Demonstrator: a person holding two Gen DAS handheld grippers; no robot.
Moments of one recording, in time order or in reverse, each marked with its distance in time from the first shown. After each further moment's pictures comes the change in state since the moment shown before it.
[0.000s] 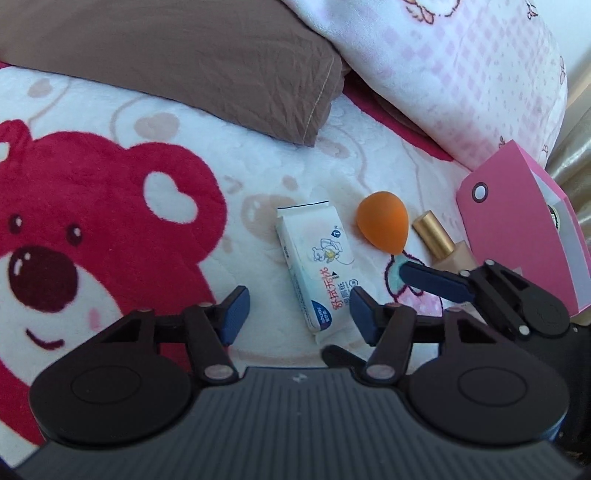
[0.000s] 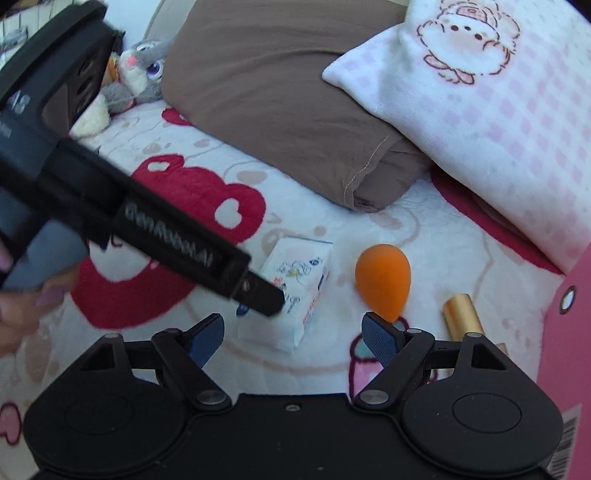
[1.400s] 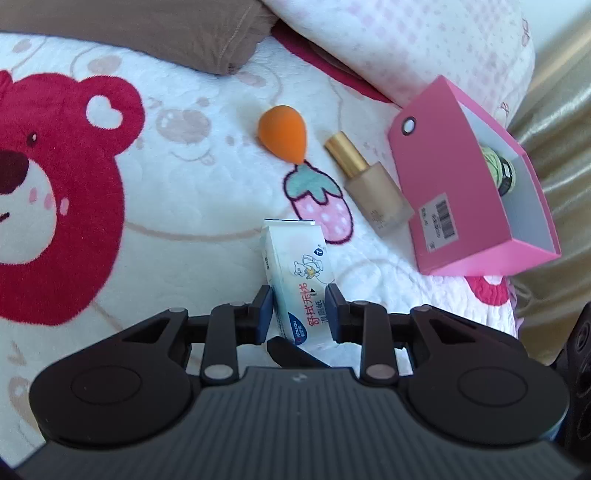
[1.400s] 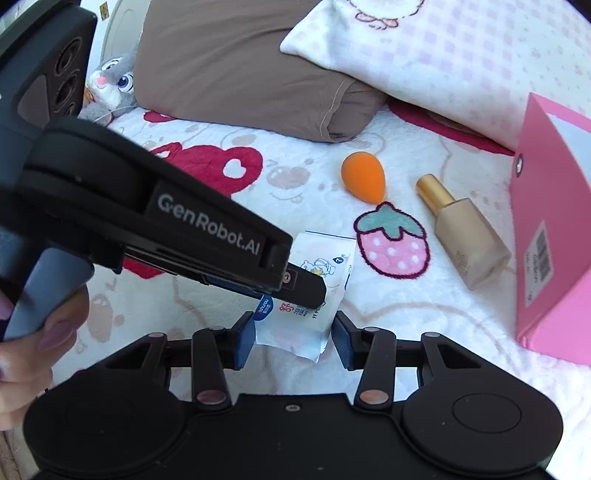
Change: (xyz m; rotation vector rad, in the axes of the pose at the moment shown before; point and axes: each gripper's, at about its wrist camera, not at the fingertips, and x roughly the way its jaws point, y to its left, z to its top) left arm -0.029 -0.079 -0.060 -0.019 0.101 -0.057; right arm -0.064 0.017 -0.050 0.235 0.087 -0.012
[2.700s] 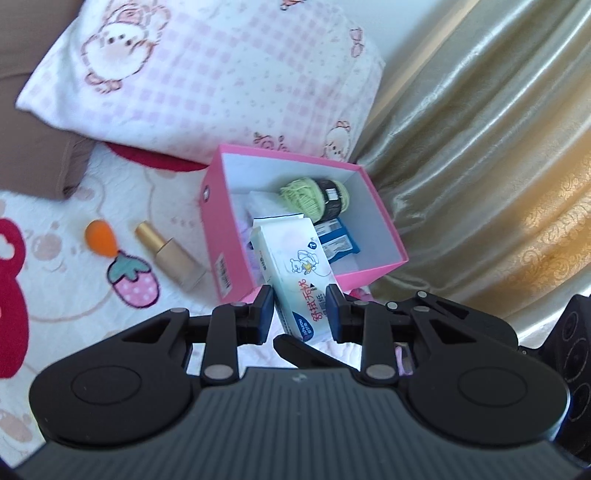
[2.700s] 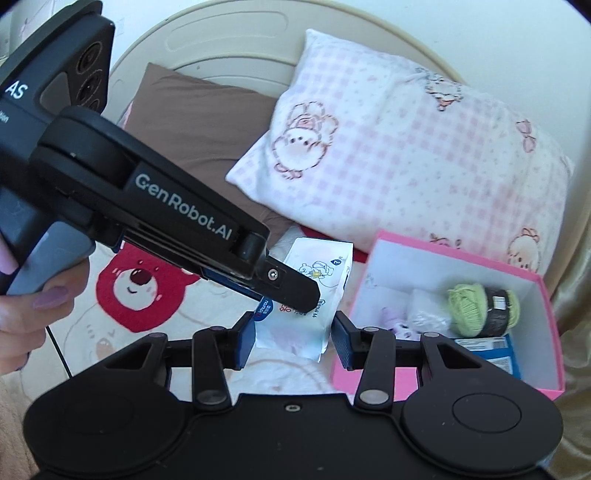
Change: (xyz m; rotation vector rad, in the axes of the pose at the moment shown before) left arm -0.099 -0.171 0.036 0.211 -0.066 -0.221; right arm -0.184 -0.037 0.034 -0.063 -0.199 -0.177
